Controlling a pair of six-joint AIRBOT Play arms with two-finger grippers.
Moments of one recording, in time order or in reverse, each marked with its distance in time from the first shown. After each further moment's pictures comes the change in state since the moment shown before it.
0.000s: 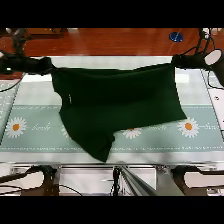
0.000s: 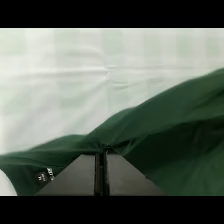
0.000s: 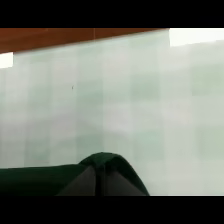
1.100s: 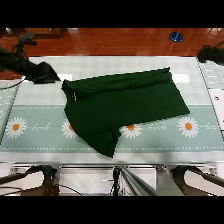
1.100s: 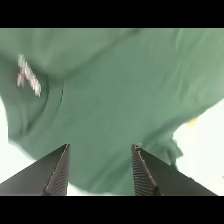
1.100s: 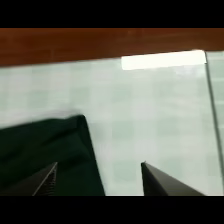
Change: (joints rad) left arm 0.026 0.066 0.083 0.047 -0.480 -0.080; right arm -0.162 0.282 -0.006 -0.209 0.285 -0.020
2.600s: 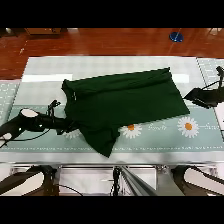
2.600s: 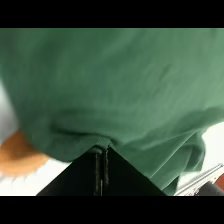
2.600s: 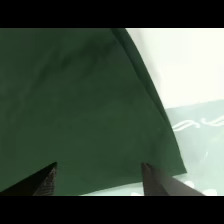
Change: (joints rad) left arm -0.092 0.118 -0.940 -0.349 0.561 0.015; right arm -0.201 -0.011 -0.357 0.304 0.253 -0.132
